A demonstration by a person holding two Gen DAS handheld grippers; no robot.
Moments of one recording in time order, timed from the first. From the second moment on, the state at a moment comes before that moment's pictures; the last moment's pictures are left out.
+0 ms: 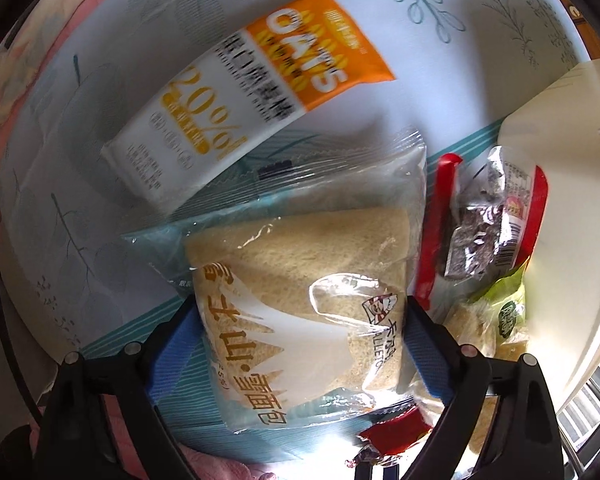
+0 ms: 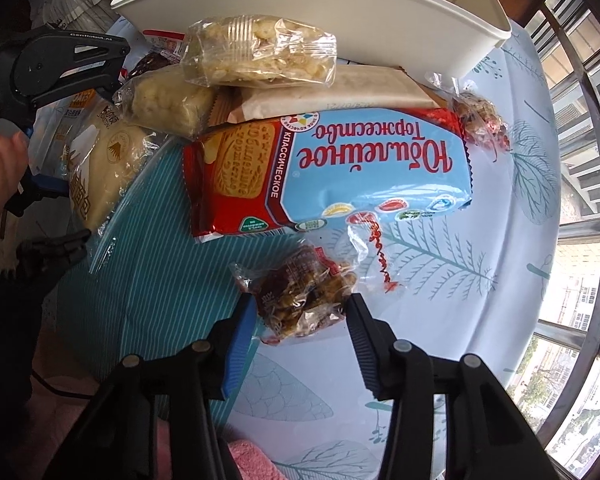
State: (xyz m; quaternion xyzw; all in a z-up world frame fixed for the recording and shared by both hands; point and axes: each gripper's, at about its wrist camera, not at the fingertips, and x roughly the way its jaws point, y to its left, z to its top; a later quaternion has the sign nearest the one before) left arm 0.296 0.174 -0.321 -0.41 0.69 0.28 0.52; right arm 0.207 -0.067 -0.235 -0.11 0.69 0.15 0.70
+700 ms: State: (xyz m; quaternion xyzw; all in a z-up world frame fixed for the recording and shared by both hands) left arm 0.236 0.163 -0.308 -0.44 0.70 0.28 0.50; right arm 0.202 -0.108 -0.207 -0.07 0.66 0.16 0.73
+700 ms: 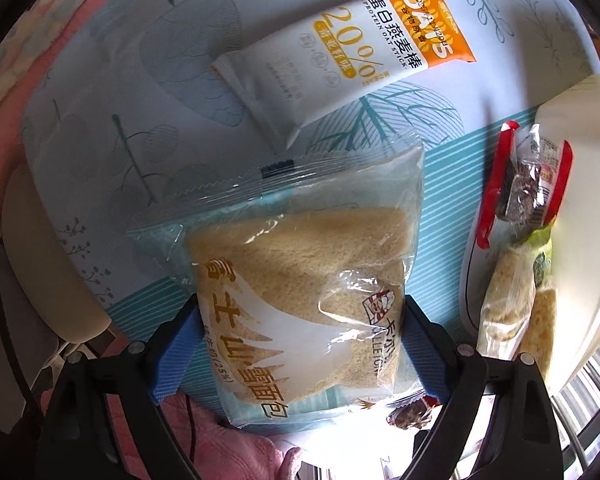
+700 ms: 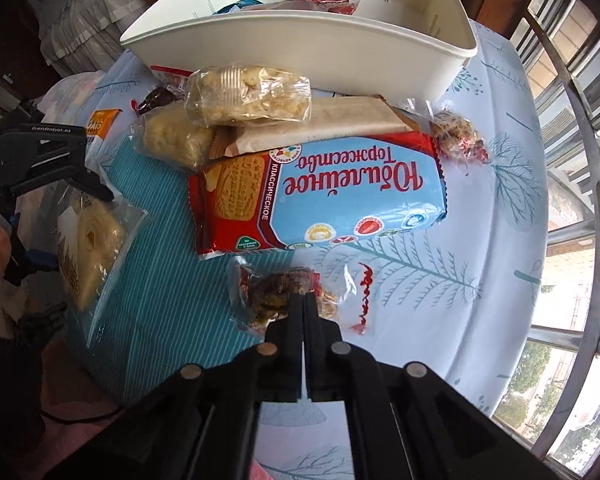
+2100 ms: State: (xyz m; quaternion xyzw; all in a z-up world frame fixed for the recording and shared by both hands) left arm 0.154 0.153 -0.208 -0.40 0.63 0.25 0.62; right arm 0.197 -0.083 -0.229 -0.12 0.67 0.17 0.72
